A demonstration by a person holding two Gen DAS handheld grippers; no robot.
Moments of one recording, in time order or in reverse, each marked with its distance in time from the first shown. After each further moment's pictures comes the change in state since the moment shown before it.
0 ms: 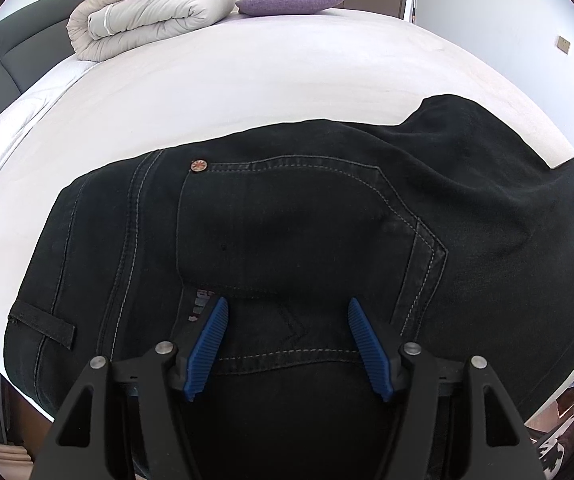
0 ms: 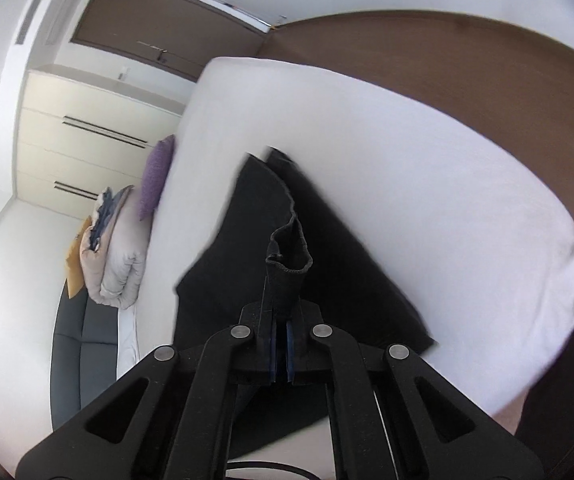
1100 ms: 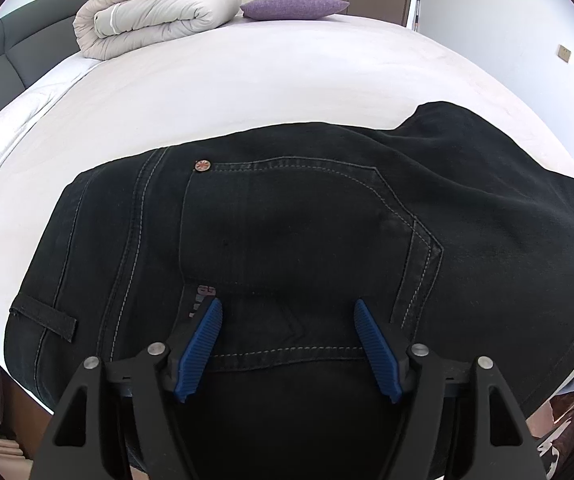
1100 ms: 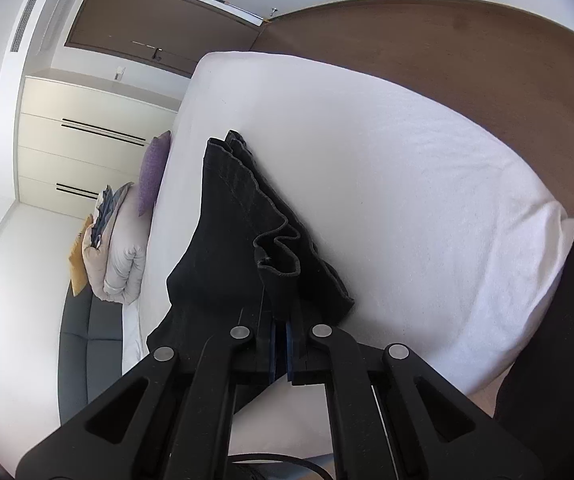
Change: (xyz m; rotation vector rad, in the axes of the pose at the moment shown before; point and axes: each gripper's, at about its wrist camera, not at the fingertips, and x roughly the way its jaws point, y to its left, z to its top) left arm -0.003 0.004 -0.006 -0.022 -0.029 -0.009; right arm 0.003 -0.033 -0.007 -0.031 0.022 0.023
